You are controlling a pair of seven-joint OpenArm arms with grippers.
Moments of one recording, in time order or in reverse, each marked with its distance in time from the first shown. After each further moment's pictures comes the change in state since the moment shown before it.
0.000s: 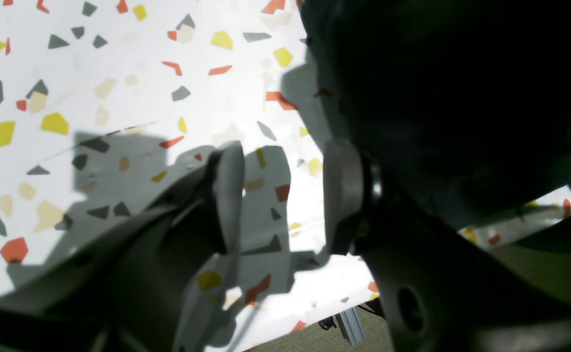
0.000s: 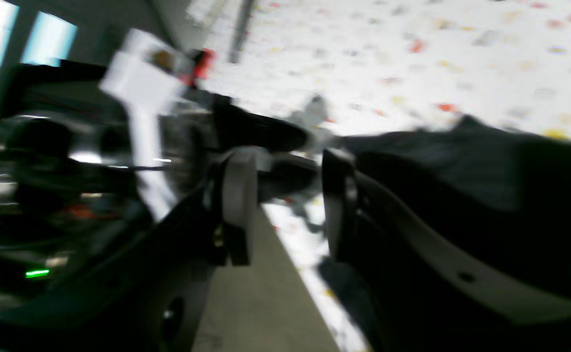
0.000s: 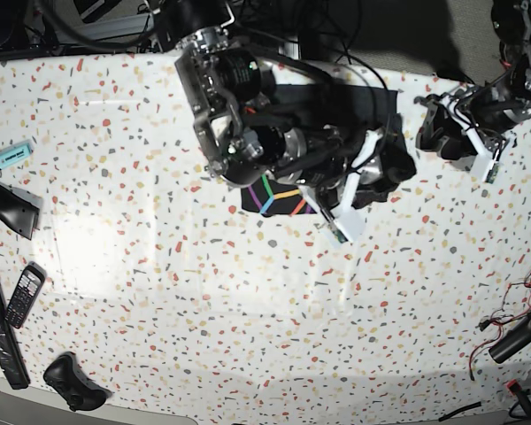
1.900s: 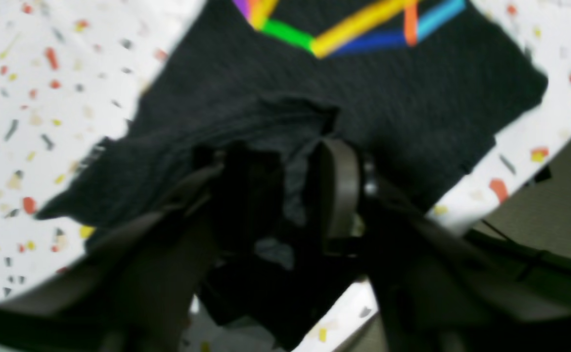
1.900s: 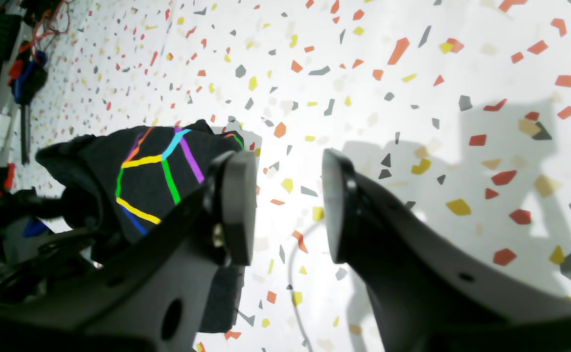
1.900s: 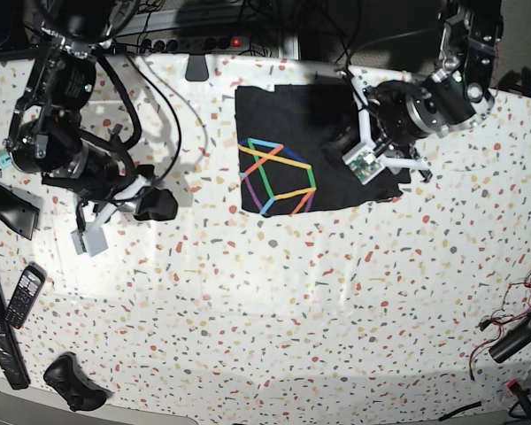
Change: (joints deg) left arm -3.0 -0.3 32.3 13.8 23.1 5.0 -2.6; right arm -3.6 17.2 44.1 5.9 1.2 1.8 -11.0
